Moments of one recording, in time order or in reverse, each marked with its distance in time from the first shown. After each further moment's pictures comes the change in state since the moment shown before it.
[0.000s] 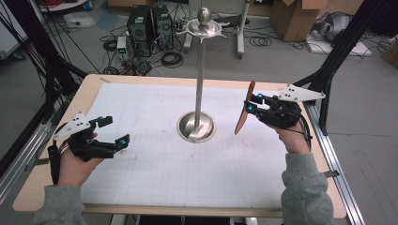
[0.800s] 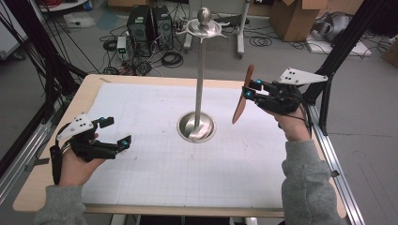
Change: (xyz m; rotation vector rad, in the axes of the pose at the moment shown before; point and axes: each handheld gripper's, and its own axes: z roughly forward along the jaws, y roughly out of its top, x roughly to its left) left arm -0.003 -0.001 0.003 0.018 0.004 0.012; right arm -0.004 0.039 0.007 -0.021 0.006 0.005
